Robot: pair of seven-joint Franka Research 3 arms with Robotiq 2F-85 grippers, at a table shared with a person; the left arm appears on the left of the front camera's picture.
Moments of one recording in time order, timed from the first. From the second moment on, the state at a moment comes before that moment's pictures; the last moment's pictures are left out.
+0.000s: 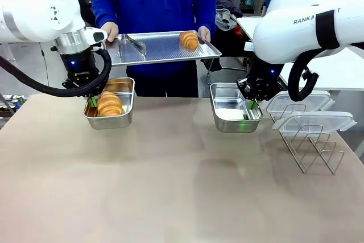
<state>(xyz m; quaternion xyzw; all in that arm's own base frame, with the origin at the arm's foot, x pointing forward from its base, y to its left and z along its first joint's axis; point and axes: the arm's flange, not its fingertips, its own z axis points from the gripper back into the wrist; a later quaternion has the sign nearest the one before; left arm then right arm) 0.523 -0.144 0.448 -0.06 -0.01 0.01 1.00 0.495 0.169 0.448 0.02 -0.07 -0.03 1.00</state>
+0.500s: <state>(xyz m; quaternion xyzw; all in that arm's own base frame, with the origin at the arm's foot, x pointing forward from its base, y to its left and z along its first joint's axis) 0.515 -0.108 0.396 -0.05 0.00 0.01 1.00 0.495 0.169 0.448 0.02 -0.07 -0.03 1.00</state>
